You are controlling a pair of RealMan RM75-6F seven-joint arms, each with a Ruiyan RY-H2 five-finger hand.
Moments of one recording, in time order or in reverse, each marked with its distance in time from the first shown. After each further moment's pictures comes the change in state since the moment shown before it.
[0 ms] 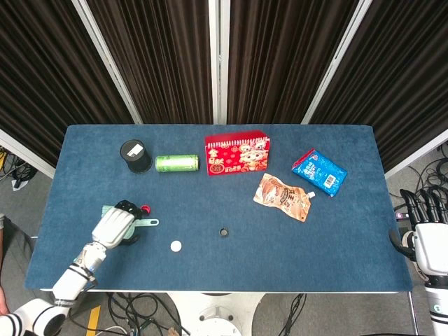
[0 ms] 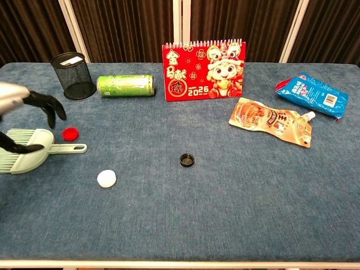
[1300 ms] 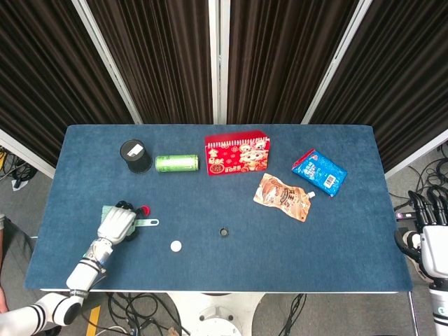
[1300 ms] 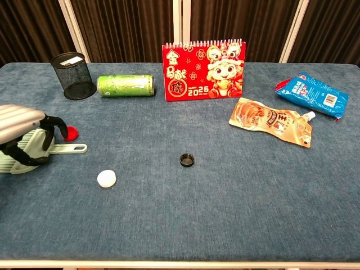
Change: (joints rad) left arm -0.040 -0.152 0.018 0.212 -0.141 -0.064 0.076; right arm -0.017 -0.015 0.005 0.022 0.023 0.015 0.036
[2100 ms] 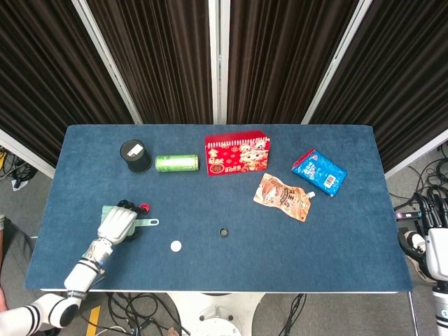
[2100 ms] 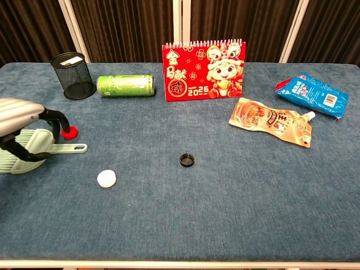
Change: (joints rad) left arm -0.014 0.048 -0.002 -0.085 -0.011 0.008 0.012; right arm -0.015 -0.009 0.003 0.021 0.008 0.014 0.027
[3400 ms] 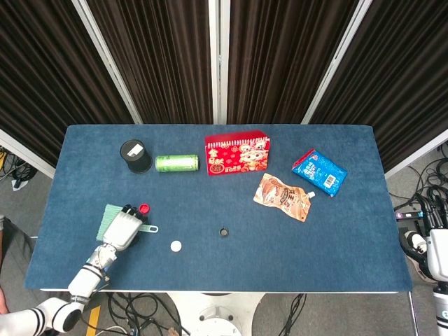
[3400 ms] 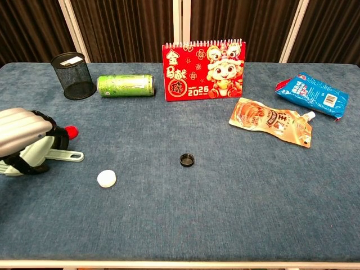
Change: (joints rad) left arm 0.001 -0.042 0.056 0.030 0.025 0.042 0.217; right arm -0.008 -0.003 0.000 0.001 0.001 0.001 0.010
